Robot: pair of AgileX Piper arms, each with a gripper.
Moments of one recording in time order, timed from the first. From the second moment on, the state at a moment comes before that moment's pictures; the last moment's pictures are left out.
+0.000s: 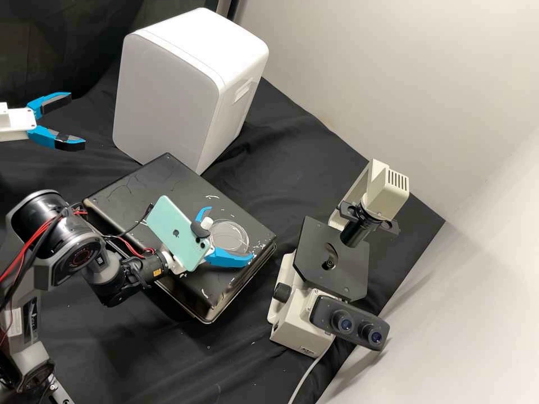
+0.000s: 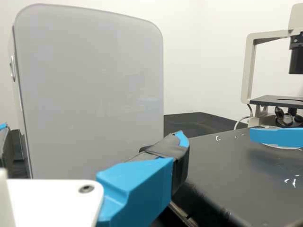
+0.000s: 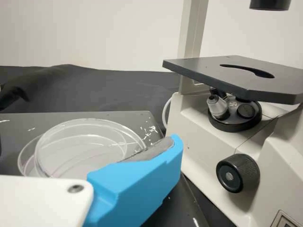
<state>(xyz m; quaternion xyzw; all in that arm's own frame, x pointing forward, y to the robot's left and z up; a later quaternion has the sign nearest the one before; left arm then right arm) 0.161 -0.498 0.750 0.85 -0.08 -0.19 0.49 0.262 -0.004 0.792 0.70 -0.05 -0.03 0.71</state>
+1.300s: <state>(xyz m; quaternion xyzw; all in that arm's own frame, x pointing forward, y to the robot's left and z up) 0.163 -0.495 0.748 0.85 -0.07 -0.18 0.49 0.261 -0.015 0.803 0.72 -0.08 -0.03 0.68</state>
